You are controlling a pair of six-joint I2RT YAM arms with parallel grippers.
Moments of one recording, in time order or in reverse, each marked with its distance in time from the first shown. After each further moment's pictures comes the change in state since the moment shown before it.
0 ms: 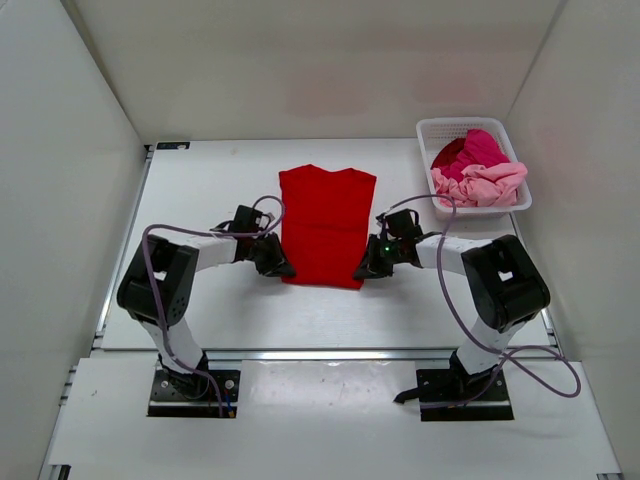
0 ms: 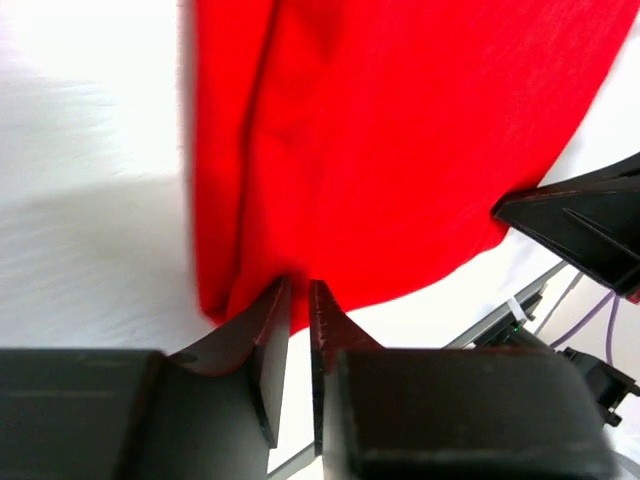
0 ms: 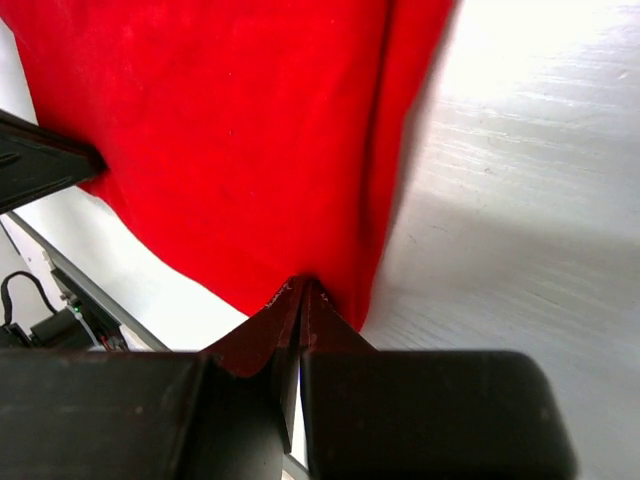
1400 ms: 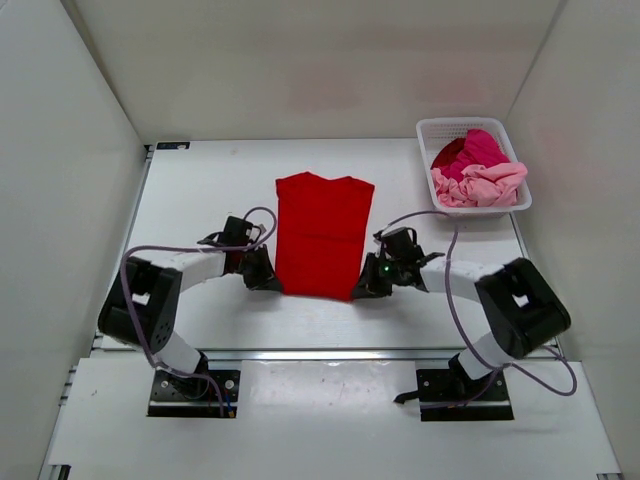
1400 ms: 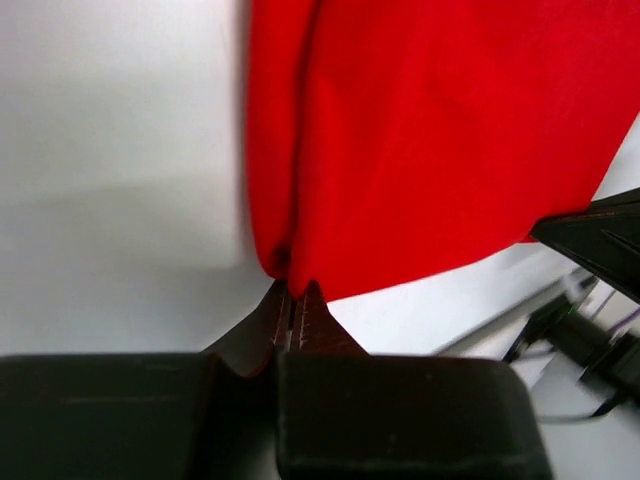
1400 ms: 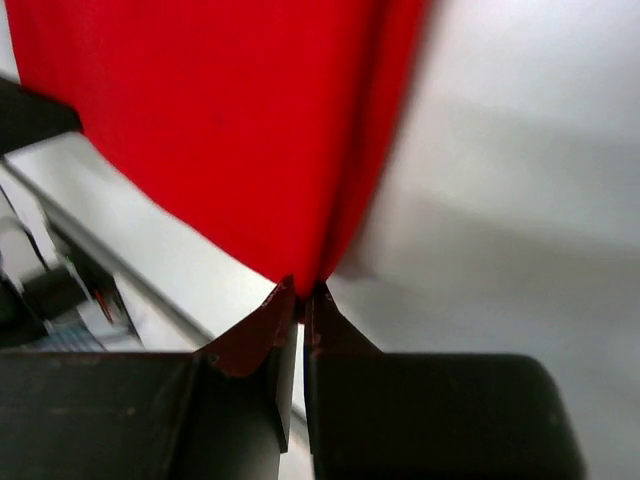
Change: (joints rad) left arm 0.020 -0.157 -0.126 -0.083 -0.042 0.079; right arm 0.085 -0.140 -0.163 0.060 0.006 0.082
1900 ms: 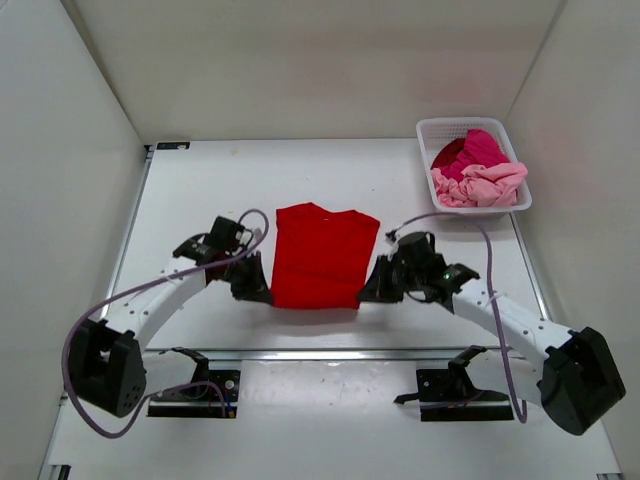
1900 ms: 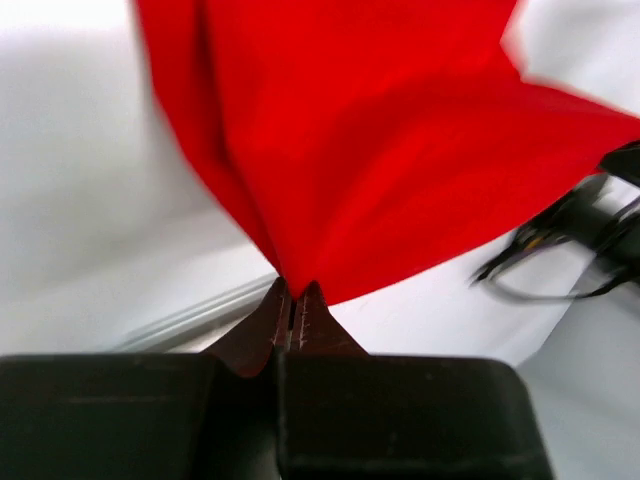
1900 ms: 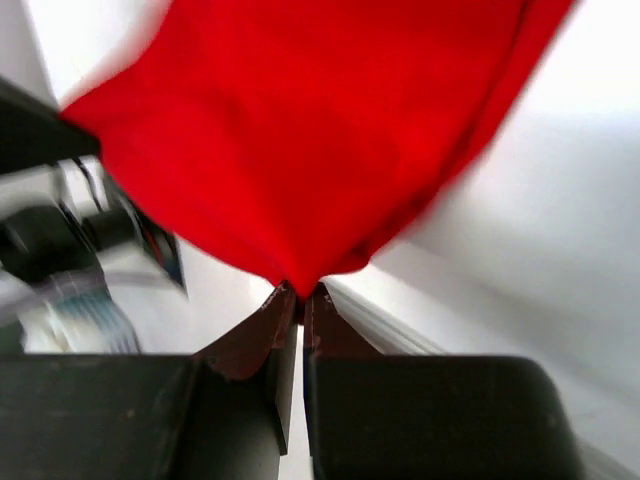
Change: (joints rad) left arm -0.061 -0.398 0.020 -0.502 -0.004 0.100; right arm 0.128 -0.488 -0.079 -0.278 0.071 0.080
